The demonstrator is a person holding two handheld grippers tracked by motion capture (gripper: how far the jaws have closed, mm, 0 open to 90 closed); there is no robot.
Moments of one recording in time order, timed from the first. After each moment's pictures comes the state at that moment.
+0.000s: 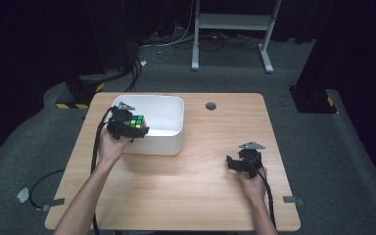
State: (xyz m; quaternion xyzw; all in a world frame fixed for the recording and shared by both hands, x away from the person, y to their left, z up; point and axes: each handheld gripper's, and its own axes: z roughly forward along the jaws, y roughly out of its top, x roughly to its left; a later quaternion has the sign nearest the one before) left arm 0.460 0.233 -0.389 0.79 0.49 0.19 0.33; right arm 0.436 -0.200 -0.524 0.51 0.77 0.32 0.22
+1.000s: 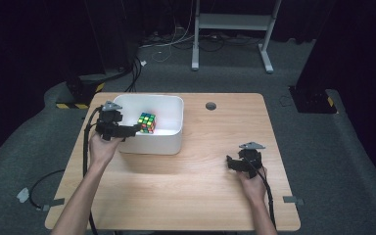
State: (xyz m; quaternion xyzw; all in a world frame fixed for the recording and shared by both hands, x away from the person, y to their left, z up) left arm 0.439 0.256 -0.371 0.76 0.49 0.21 0.38; right arm 0.436 -0.201 -0.524 0.51 0.77 0.32 0.22
